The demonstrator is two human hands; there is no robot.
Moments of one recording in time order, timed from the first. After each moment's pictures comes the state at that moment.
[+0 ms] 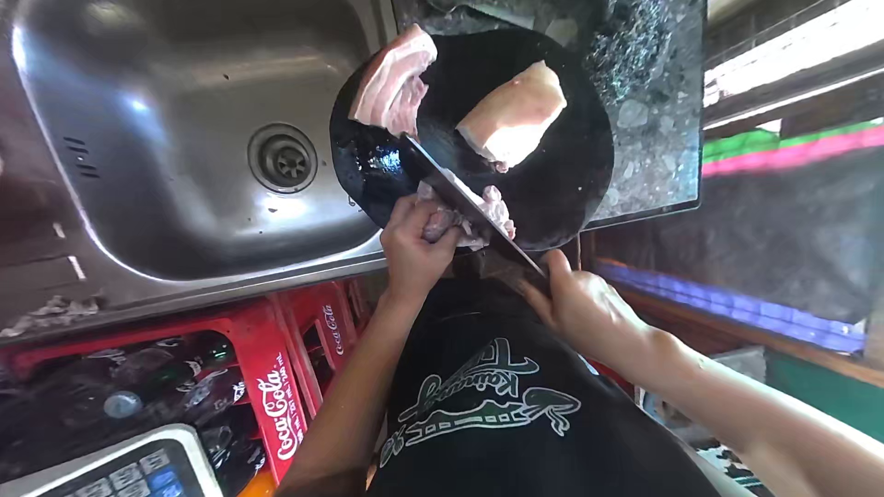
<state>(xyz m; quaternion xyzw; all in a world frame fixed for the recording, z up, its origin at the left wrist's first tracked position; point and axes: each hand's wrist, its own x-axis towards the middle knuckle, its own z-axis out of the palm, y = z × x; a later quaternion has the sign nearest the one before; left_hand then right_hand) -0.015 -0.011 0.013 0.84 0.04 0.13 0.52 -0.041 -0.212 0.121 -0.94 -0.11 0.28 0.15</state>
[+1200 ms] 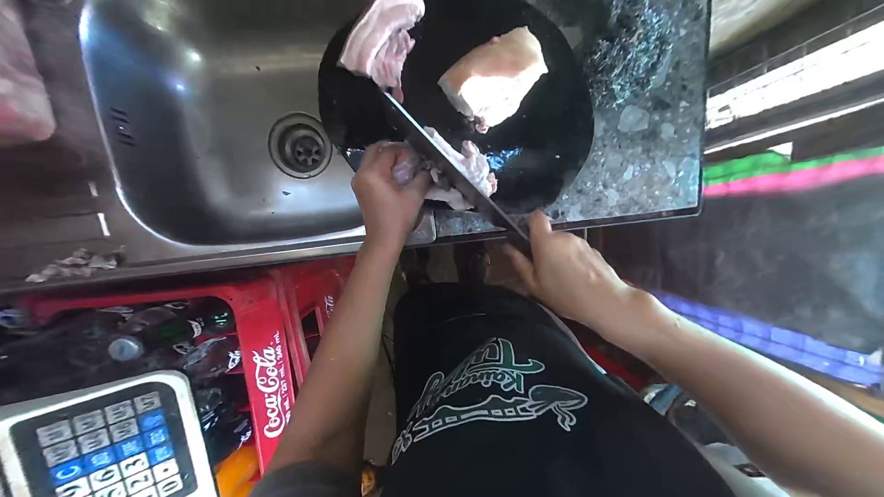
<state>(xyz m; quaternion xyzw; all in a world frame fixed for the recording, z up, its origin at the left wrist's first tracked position) 0.020 0.013 0.027 0.88 0.11 0.11 0.45 -0.011 -0.200 0.125 -0.93 -0.12 0.31 0.12</state>
